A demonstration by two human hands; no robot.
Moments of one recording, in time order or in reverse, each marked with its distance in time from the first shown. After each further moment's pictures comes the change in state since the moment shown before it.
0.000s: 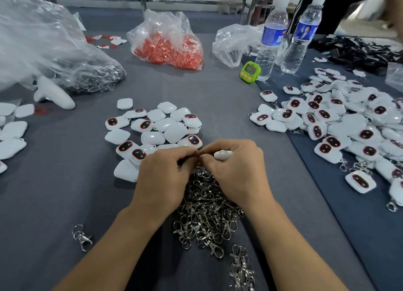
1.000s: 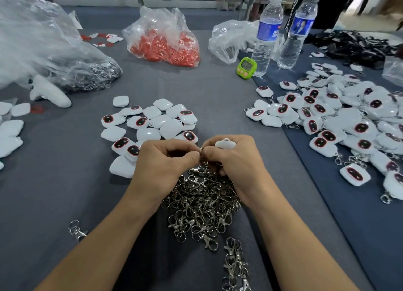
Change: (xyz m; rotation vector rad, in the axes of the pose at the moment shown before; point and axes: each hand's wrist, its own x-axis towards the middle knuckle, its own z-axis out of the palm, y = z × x) left_hand 0.005 0.015 -0.002 -0.538 -0.088 -0.258; right_hand 0.005 0.000 -0.008 0.525 -0.169 0.248
